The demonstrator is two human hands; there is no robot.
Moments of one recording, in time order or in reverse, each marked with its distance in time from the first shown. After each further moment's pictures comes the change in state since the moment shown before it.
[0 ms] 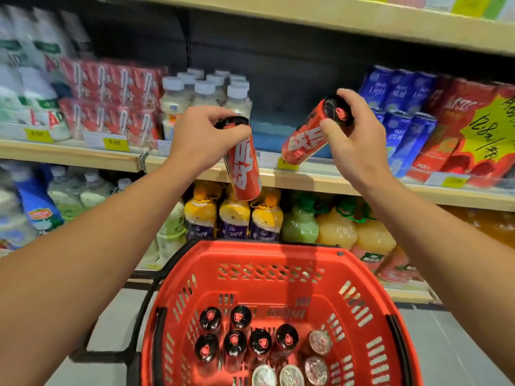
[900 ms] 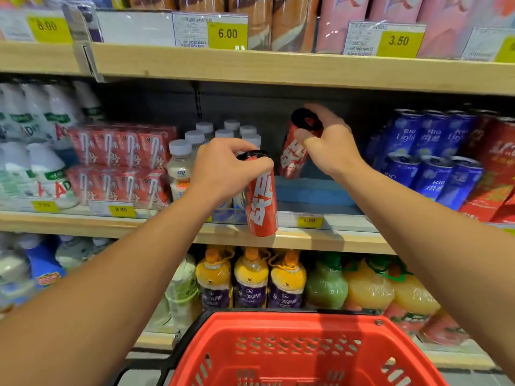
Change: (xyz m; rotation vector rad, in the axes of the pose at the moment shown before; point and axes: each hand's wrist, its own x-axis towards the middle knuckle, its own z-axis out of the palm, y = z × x) left_hand 0.085 0.006 0.015 0.068 -0.103 0.002; right_hand 0.128 0.007 0.083 0.047 -0.137 0.048
